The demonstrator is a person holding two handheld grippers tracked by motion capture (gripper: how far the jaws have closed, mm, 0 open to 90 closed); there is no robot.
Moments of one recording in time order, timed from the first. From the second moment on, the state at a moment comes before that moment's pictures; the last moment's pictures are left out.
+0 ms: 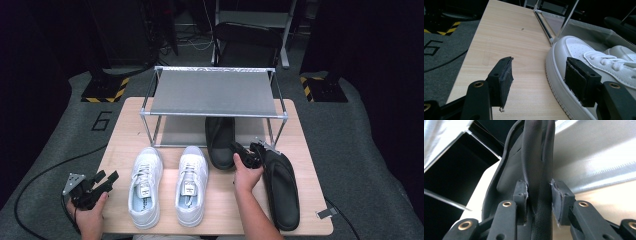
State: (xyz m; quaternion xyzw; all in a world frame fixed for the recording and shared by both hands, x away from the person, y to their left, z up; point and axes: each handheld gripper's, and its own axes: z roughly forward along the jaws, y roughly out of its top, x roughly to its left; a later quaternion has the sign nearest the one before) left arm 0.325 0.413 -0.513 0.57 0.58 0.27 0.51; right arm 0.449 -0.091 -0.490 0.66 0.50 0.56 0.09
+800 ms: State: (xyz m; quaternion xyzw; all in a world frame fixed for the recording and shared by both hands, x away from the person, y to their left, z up) left arm 0.320 0.418 -0.514 0.56 0.59 0.27 0.51; right arm 0.524 -0.064 -0.503 0.66 0.51 0.55 0.10
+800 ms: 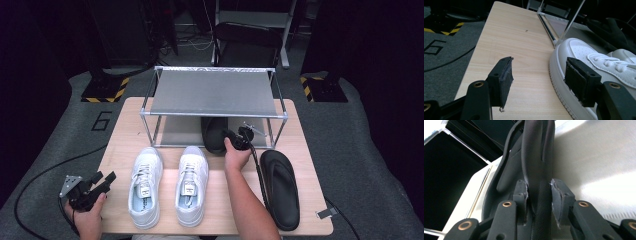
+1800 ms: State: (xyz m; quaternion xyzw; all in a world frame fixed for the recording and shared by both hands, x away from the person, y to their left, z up) left arm 0.312 0.423 -0.517 0.56 0.60 0.27 0.51; right arm 0.555 -0.052 -0.520 0.70 0.50 0.51 0.12
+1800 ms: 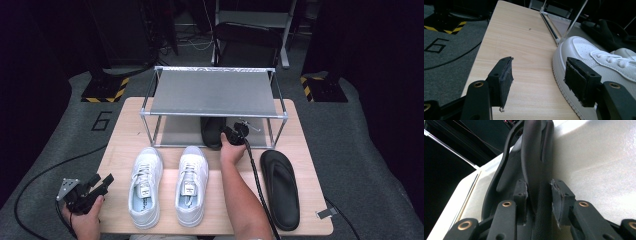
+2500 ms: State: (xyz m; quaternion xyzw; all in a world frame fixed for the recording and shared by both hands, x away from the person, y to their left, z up) left arm 0.315 0.420 -0.517 0.56 0.59 0.27 0.51; right arm 0.530 -0.058 -0.506 0.67 0.50 0.52 0.14
